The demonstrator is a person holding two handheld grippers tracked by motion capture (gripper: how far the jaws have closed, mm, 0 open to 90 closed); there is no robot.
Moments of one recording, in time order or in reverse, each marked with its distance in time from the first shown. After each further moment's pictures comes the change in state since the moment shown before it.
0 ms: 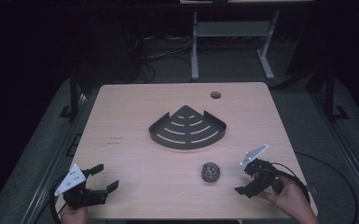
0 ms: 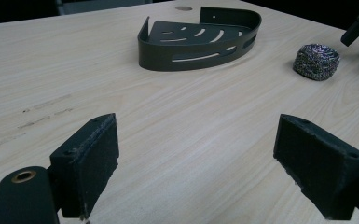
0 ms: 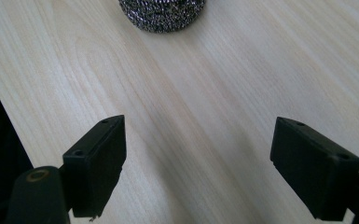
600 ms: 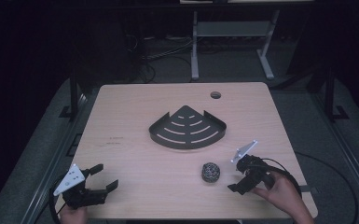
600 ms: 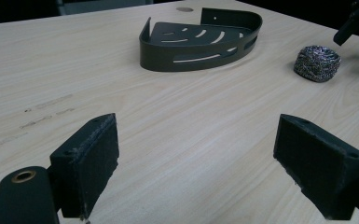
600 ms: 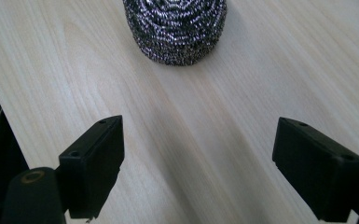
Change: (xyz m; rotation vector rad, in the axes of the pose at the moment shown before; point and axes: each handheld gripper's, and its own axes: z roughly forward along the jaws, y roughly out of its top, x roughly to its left) left arm 0.001 0.000 -0.001 -0.005 0.003 -0.008; right arm 0.005 0.026 0.006 0.023 0.008 -0.055
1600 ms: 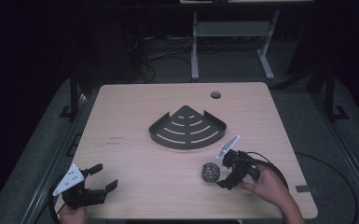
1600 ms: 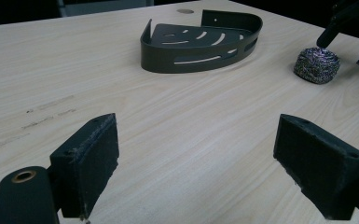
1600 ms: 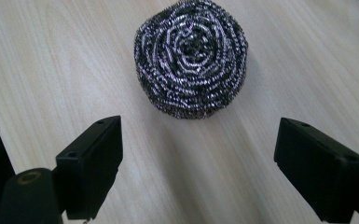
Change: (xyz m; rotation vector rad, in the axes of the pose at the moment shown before) left arm 0.001 0.000 -0.001 -0.003 -0.002 -0.002; right arm 0.003 0.037 0.017 0.044 0.023 -0.062
